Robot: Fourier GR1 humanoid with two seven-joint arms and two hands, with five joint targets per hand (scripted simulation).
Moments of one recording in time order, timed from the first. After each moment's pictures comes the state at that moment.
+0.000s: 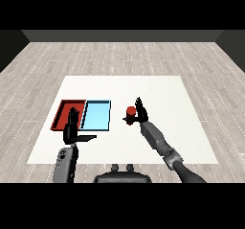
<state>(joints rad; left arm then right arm) 0.02 0.04 0.07 -1.59 0.07 -0.03 -0.40 -0.75 -0.01 0.23 -0.41 -0.58 -0.08 -0.67</state>
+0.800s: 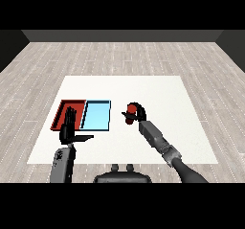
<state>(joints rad) 0.03 0.06 0.09 -1.64 0.09 -0.05 -0.36 -0.81 0.00 0.33 -0.33 -0.67 -0.20 -0.68</state>
